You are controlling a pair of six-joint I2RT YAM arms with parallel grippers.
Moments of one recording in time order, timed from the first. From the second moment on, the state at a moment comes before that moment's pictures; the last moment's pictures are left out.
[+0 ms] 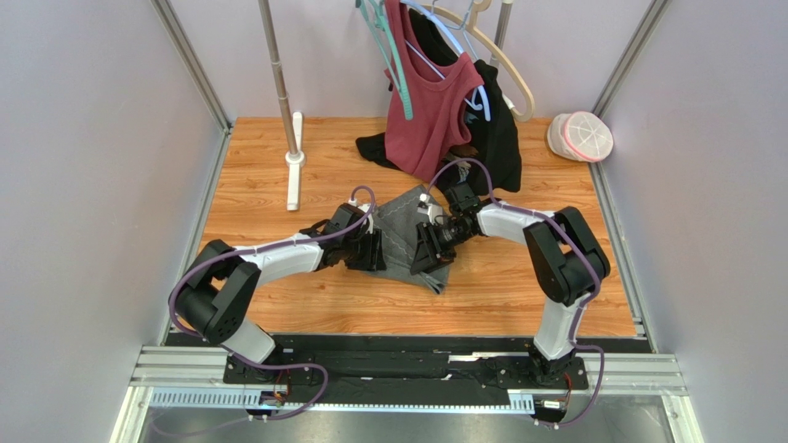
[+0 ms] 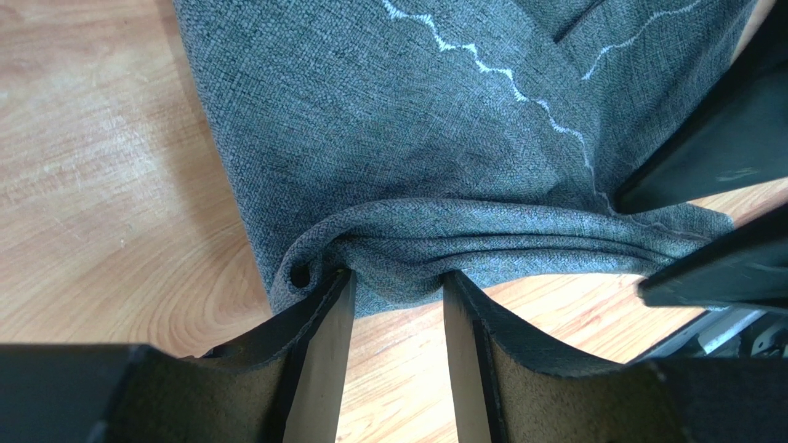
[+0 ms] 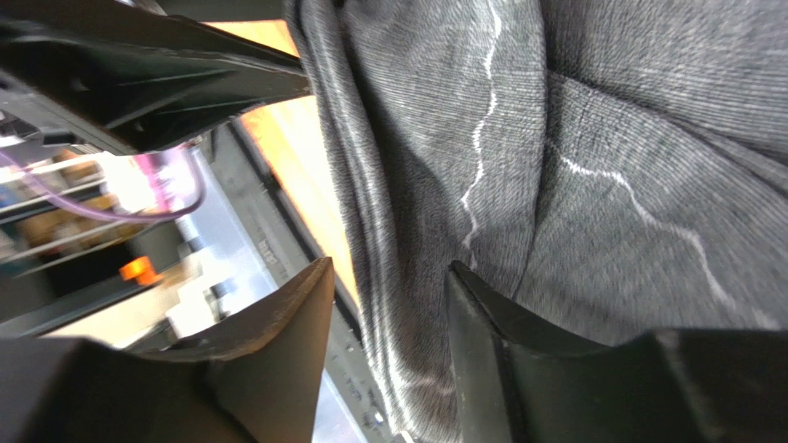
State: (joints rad) left arm -0.62 1.54 0.75 -0.14 0.17 -0.50; right arm 0.48 1.86 1.06 -0.43 -0.87 0.21
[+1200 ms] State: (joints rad) left arm -0.60 1.59 0.80 -0.15 0.22 -0.49; right arm 0.82 1.61 0.85 -0.06 -0.13 -0.02
